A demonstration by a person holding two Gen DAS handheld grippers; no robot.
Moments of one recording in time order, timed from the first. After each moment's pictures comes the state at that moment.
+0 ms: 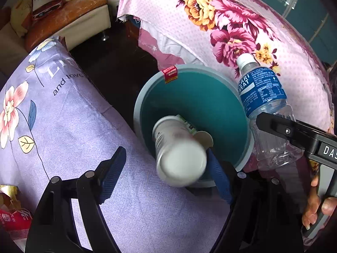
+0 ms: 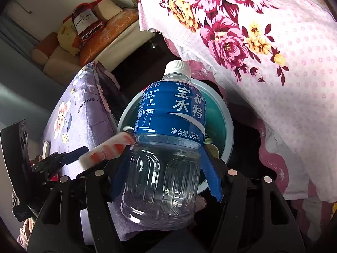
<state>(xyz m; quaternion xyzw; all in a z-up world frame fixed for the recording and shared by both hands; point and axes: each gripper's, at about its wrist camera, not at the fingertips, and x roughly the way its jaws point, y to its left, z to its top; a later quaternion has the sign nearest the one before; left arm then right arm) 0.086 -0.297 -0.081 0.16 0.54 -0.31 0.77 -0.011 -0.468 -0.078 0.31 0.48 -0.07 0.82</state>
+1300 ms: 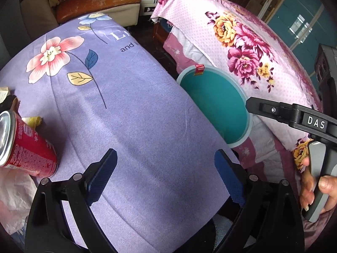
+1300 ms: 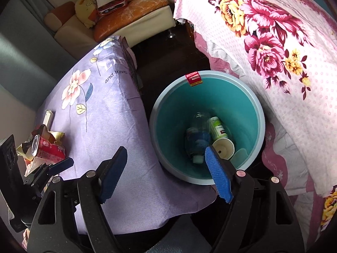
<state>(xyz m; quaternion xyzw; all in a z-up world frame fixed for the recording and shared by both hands) 0.046 -0.156 -0.054 0.06 0.54 -0.28 0.79 0.011 -0.363 -0.036 0.21 0.52 -0.04 0.83</state>
